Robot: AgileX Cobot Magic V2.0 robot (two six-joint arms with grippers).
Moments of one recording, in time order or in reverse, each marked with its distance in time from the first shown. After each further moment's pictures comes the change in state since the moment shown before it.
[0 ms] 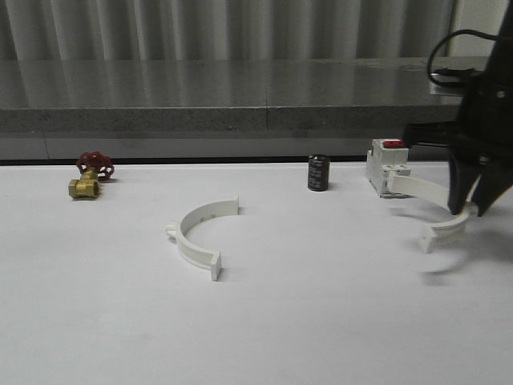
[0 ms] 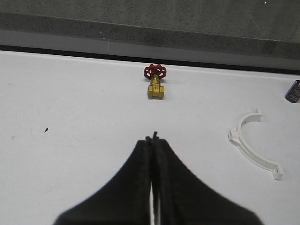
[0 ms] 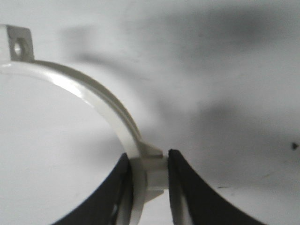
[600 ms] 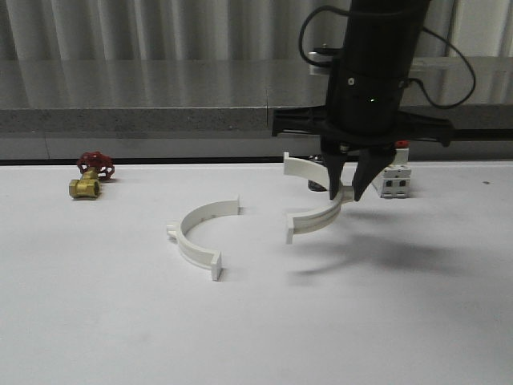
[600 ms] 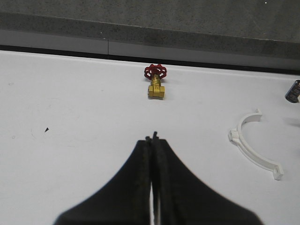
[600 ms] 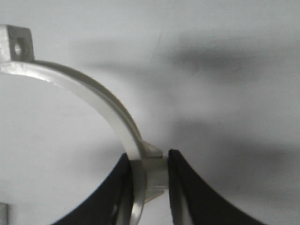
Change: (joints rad) left arm 0.000 0.000 0.000 0.000 0.000 0.000; right arm 0.342 0.065 -0.145 -0.169 0.003 0.413
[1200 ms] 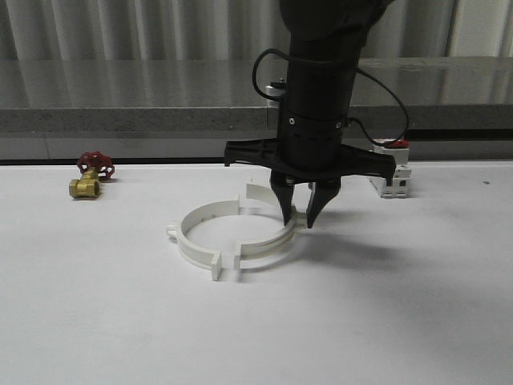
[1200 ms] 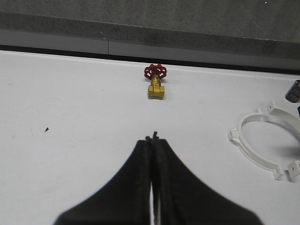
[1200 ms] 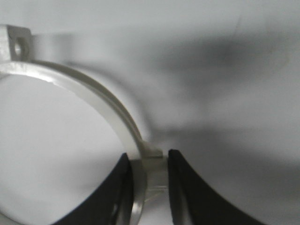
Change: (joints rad) left arm 0.000 0.000 0.000 0.000 0.000 0.000; right arm 0.082 0.121 -0.080 -0.013 -0.041 0.124
